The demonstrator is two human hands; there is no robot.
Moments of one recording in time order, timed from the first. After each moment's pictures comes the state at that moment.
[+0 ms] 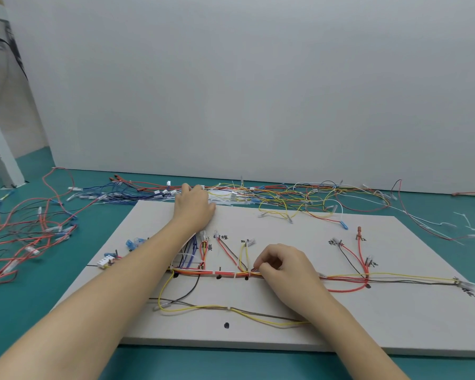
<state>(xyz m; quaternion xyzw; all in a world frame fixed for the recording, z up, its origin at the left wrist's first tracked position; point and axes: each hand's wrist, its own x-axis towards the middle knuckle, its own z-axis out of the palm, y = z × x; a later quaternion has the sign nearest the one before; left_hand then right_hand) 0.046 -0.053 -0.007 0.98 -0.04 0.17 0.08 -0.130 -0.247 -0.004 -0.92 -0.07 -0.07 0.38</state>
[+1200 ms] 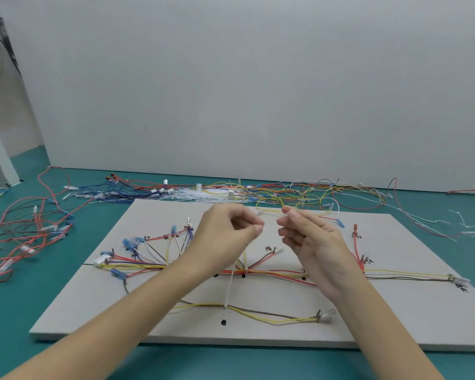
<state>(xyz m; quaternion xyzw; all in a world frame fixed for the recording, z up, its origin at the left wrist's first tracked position) -0.115 -0.103 0.047 0.80 -0.15 0.06 0.58 -0.132 -0.275 0.034 -0.56 -0.05 -0.04 0.83</state>
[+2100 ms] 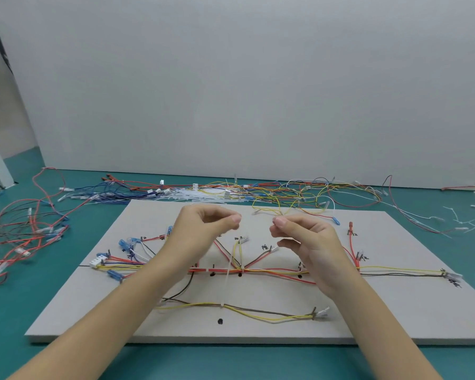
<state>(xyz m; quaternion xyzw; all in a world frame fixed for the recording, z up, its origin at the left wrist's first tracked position) -0.108 -0.077 0.041 0.74 -0.10 0.03 0.66 -0.133 -0.278 0.033 -0.64 -0.06 -0.04 0.76</state>
